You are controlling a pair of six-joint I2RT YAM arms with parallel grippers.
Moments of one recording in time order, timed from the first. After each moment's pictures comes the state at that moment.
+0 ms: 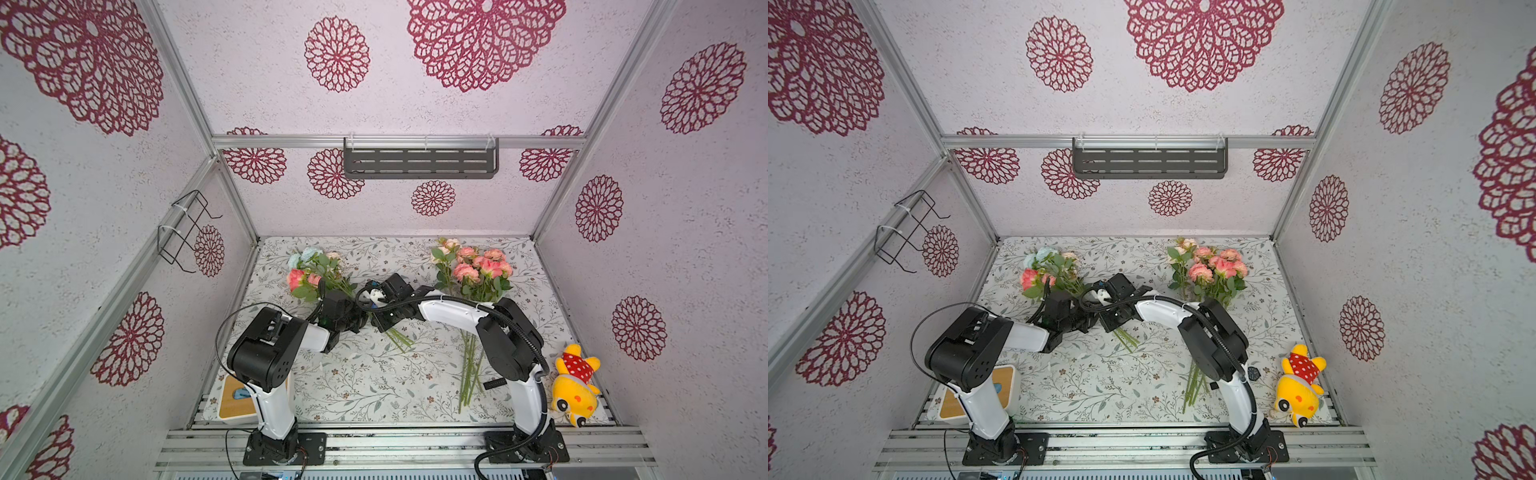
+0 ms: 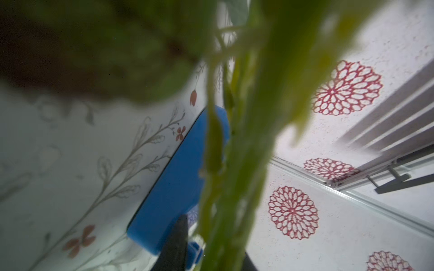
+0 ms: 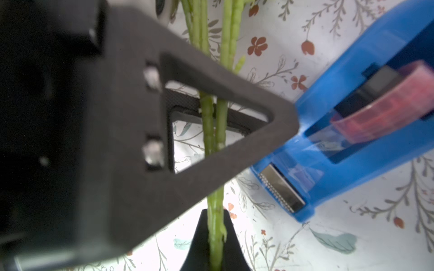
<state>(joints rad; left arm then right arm) -0.37 1.85 0.67 0.65 0.28 -1.60 0.81 2.07 1.50 -0.42 -0.27 0.16</state>
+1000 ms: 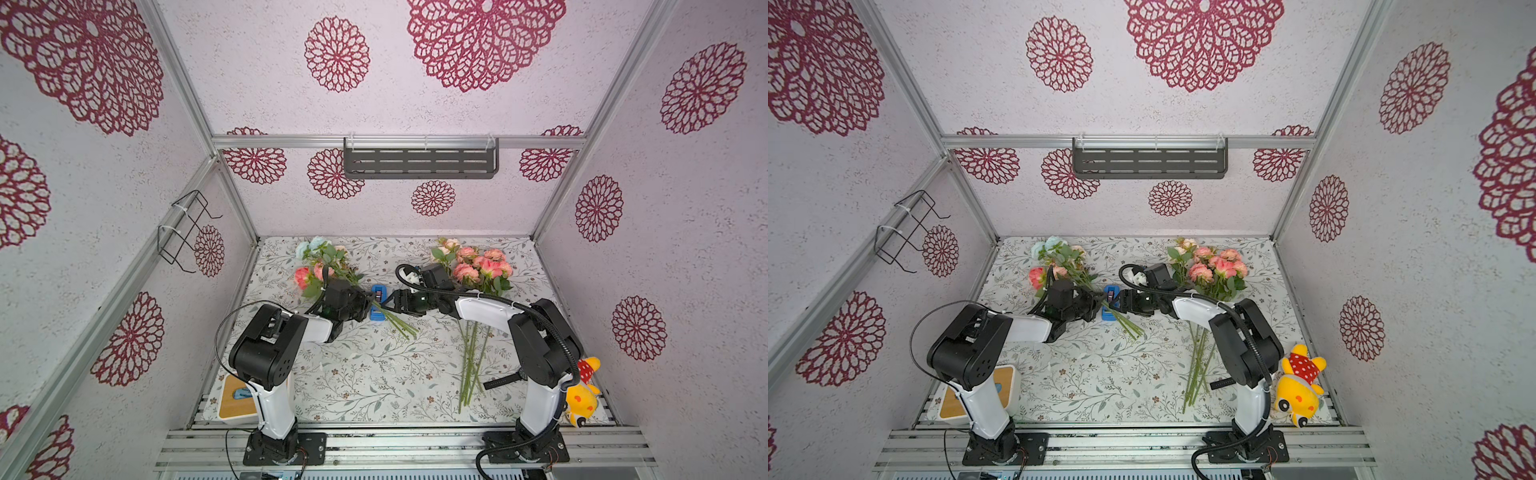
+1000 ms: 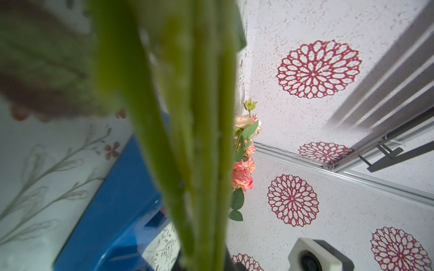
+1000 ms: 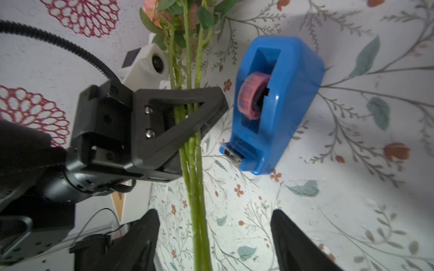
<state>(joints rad) -0.37 1.85 0.80 0.60 0.28 -1.48 0.59 1.89 1.22 -0.05 -0.63 0.65</state>
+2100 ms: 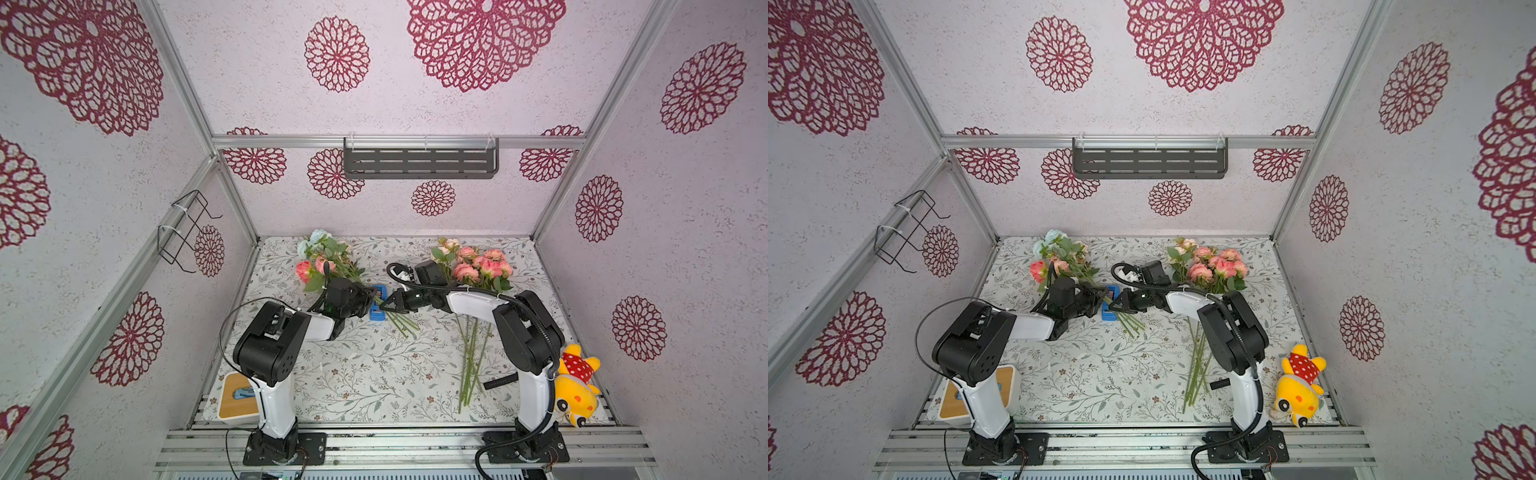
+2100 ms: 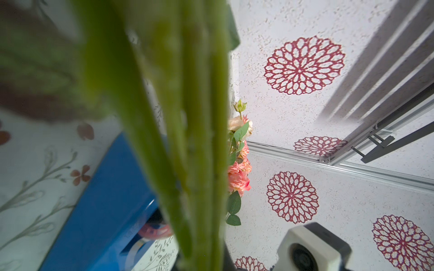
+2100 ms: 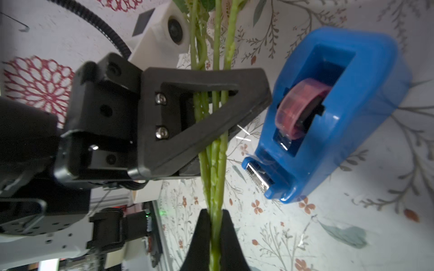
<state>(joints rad) -0.38 1.89 0.82 0.66 0.27 -1.44 0.60 2.01 1.35 -0.12 -0.73 0.48</state>
